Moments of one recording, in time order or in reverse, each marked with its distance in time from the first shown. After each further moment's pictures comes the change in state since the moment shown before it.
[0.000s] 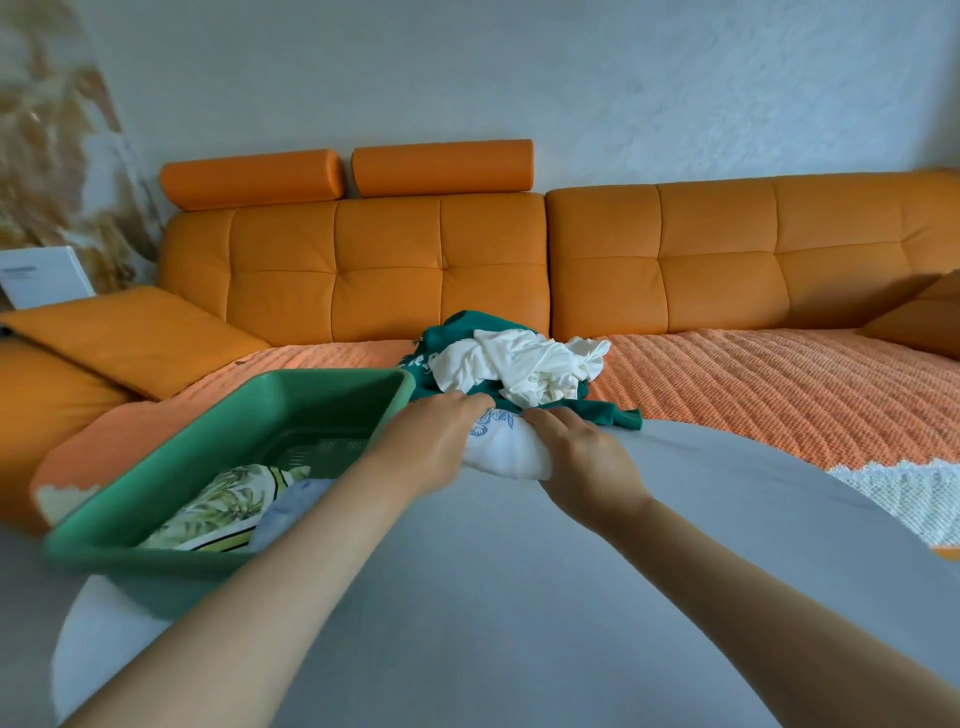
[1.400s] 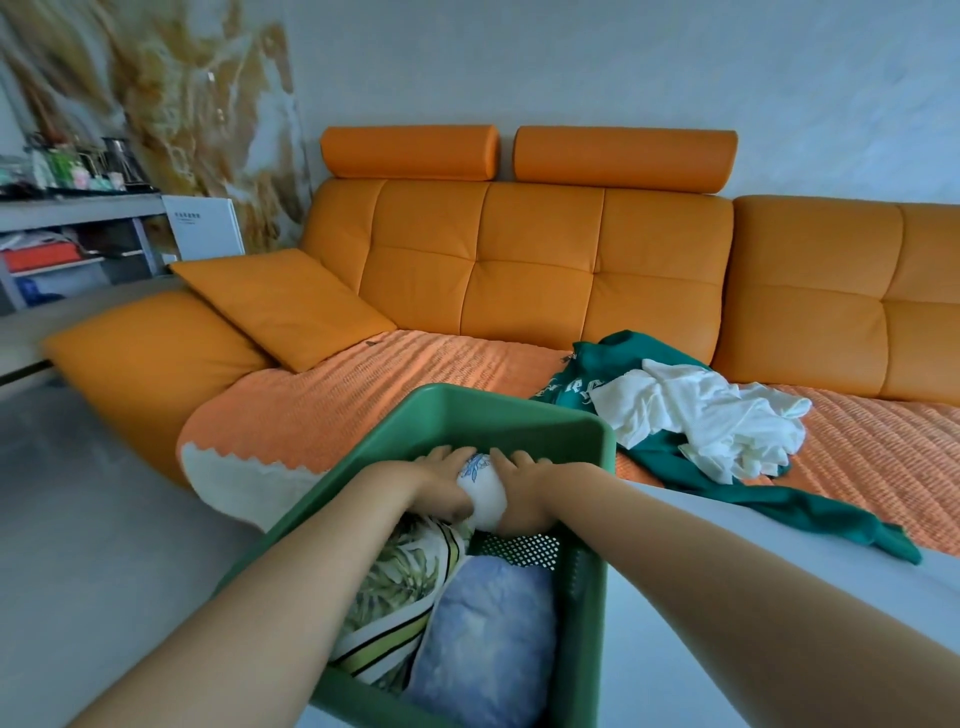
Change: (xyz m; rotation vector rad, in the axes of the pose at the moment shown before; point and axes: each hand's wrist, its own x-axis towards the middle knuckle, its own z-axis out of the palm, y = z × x) left_hand -0.019 -0.276 0.047 -0.338 -0.671 -0.597; right_hand 0.215 -0.173 0.175 -0.195 -1.005 -0.088
